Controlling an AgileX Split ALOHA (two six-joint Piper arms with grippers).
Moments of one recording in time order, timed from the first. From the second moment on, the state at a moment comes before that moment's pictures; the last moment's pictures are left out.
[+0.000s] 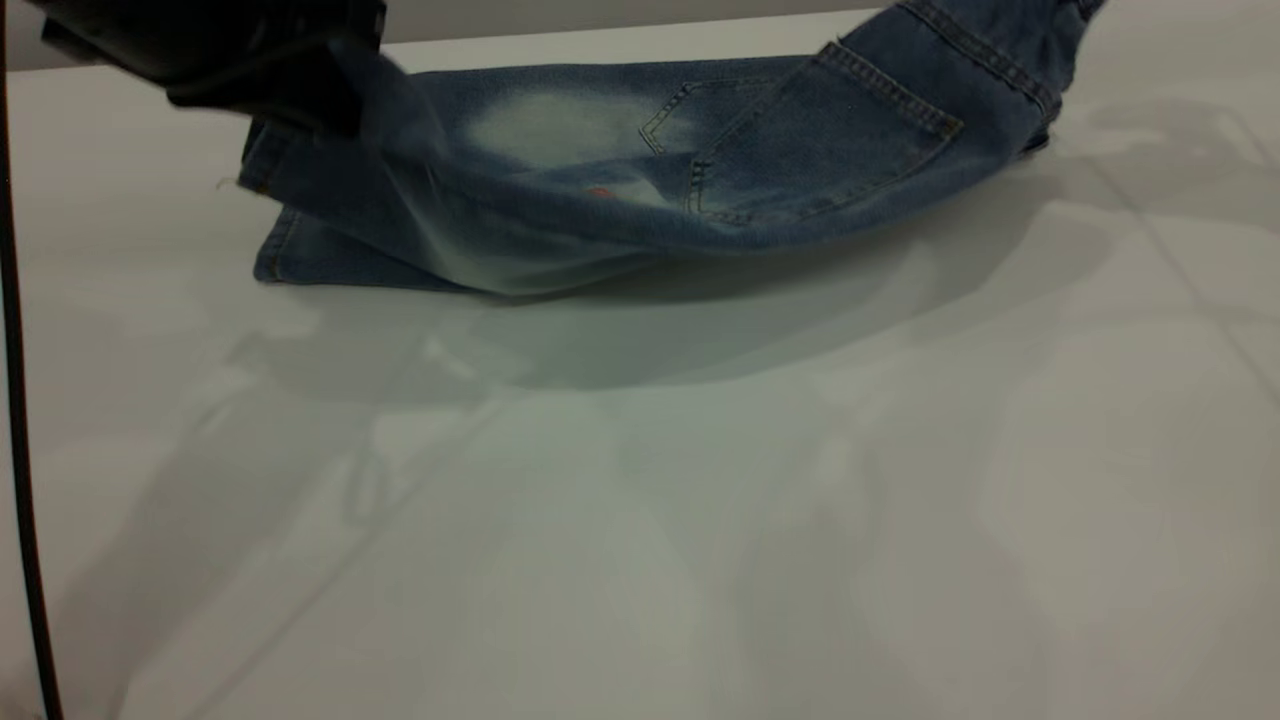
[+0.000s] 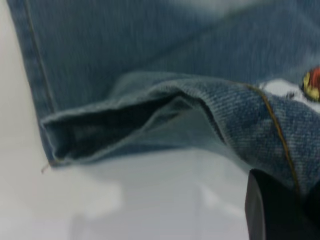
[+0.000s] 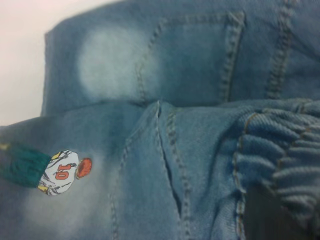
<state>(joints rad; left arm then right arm) -0.34 1.71 -0.89 -0.26 0.20 0.14 -0.18 2.18 -1.55 1.03 1.01 -0.81</state>
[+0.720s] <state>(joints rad) -0.31 1.85 -1.11 -0.26 0.17 0.17 -0.15 2.28 -1.57 1.05 0.94 -0.79</state>
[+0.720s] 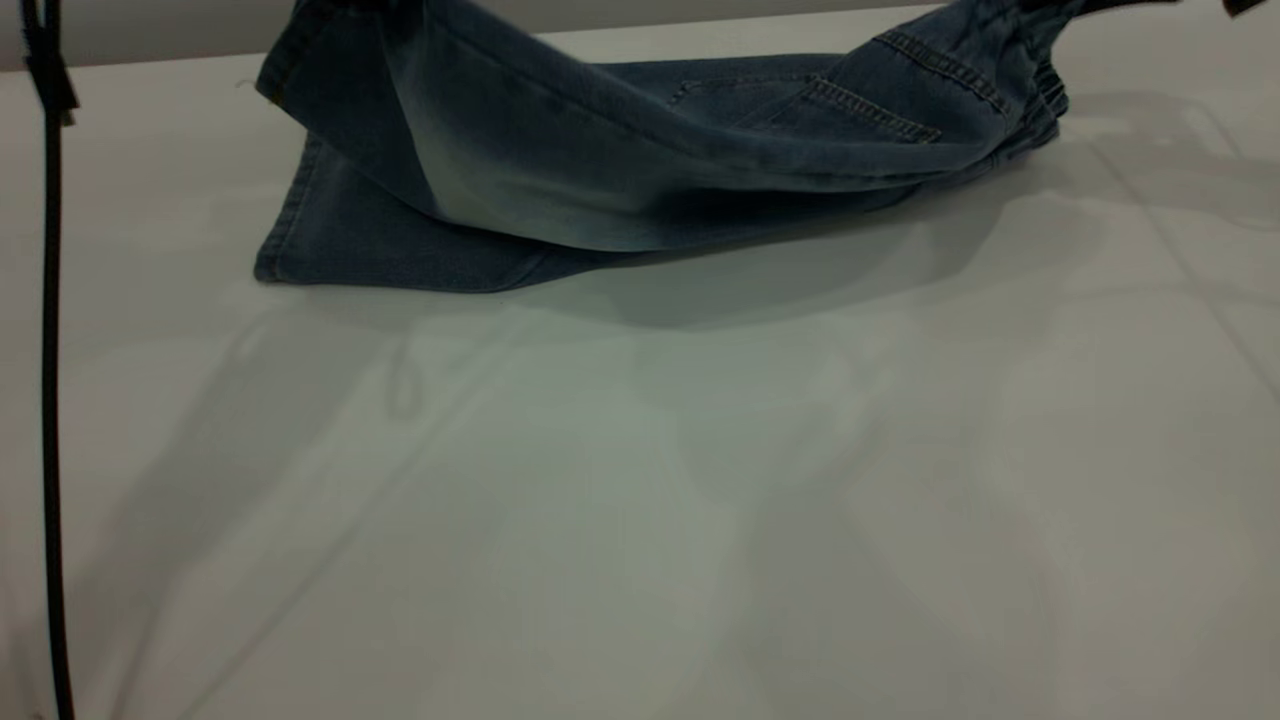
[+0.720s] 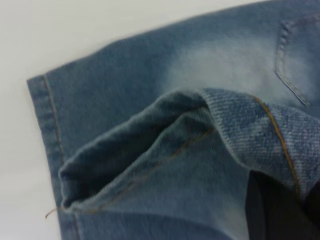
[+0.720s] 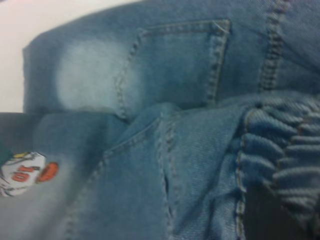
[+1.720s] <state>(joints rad) -0.19 2.12 -1.41 -0.18 0.30 0.17 -0.13 2.43 -1.70 1.12 0.89 -0.78</state>
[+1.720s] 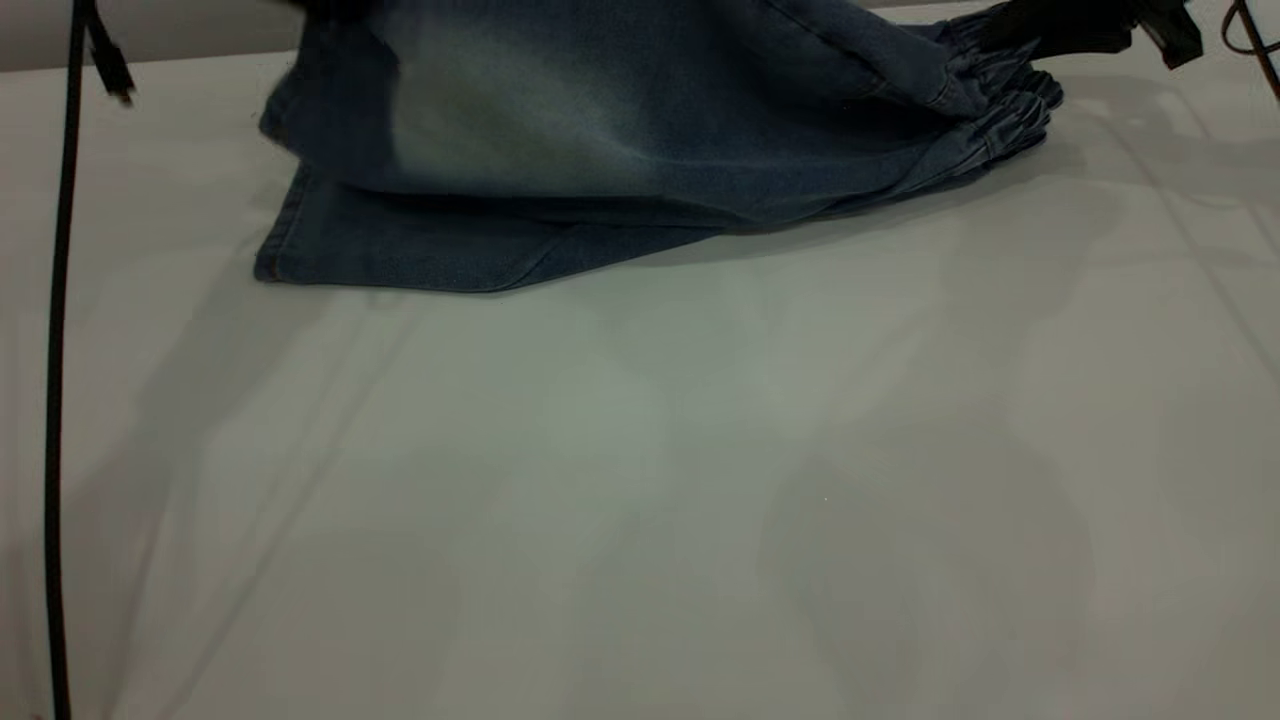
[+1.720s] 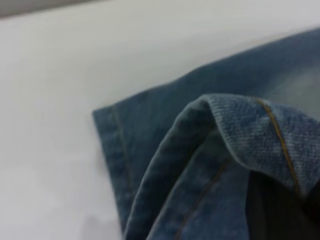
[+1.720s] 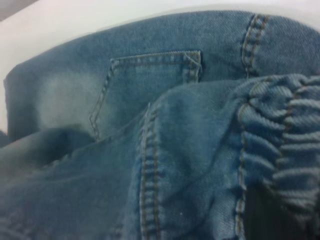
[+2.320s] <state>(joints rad) -0.14 2.16 -1.47 -0.16 0.37 0.15 -0.13 2.42 -1.73 1.12 0.91 -0.75</state>
